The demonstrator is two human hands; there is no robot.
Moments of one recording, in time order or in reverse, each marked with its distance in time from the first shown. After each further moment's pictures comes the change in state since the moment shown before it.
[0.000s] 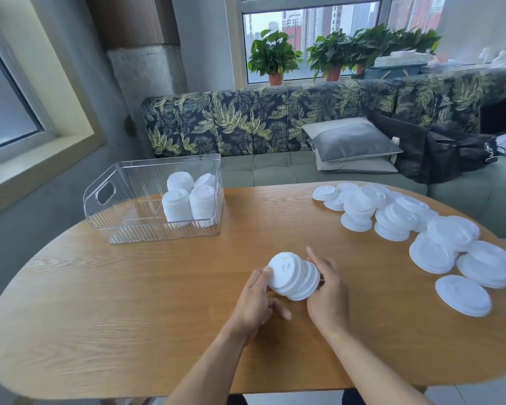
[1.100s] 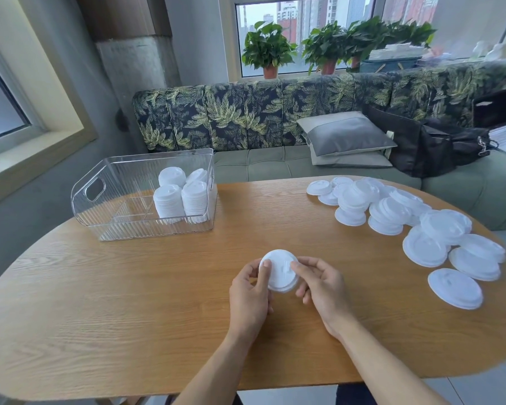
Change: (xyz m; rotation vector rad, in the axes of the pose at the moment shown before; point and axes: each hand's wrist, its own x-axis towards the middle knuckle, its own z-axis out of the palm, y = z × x) left_hand 0.004 -0.015 0.014 0.058 0.309 0.304; right_hand 0.009 -0.002 -0.011 0.510 -0.180 0.419
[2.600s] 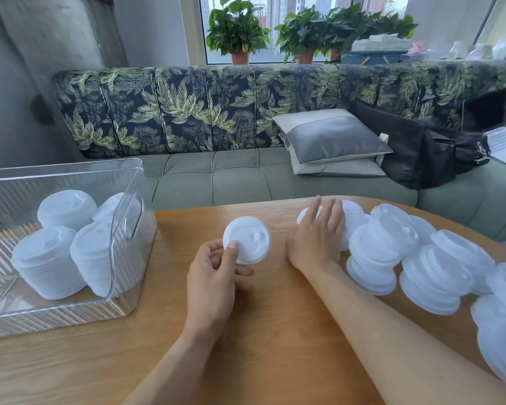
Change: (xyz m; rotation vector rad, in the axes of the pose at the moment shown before) left_hand 0.236 -0.018 0.056 -0.054 0.031 0.021; right_hand 0.317 0.007 0.014 -1.457 0.427 -0.206
